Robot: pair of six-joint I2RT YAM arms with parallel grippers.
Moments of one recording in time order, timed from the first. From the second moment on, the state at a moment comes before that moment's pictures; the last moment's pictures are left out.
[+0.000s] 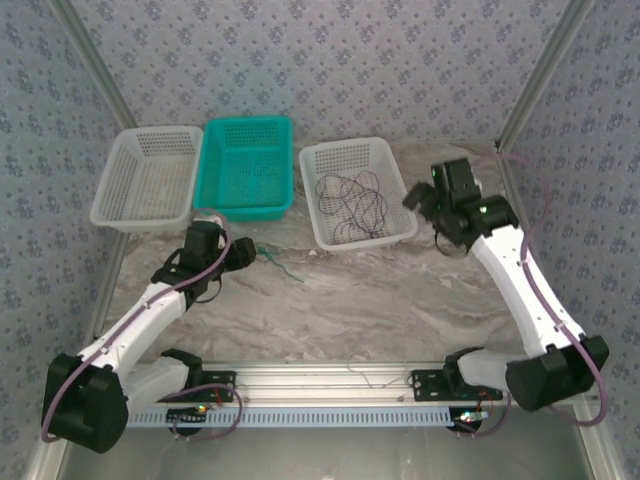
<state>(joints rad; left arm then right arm) -0.35 1.03 0.62 -0.32 -0.04 -0.52 0.30 1.22 1.28 -1.04 0.19 0.88</state>
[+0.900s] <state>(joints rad) -0.35 0.96 0.69 -0.34 -0.10 -0.43 1.18 1.55 0.97 -0.90 -0.14 0.61</state>
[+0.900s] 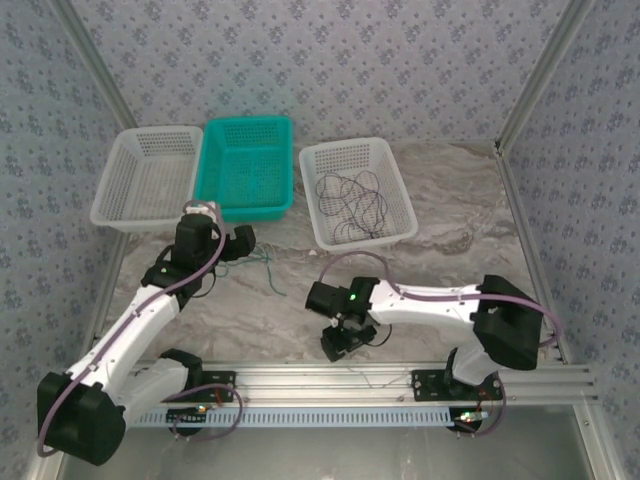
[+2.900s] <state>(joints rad) -0.35 0.62 0.76 -0.61 -0.16 -0.51 0.68 2.56 2.61 -0.35 -0.35 0.44</state>
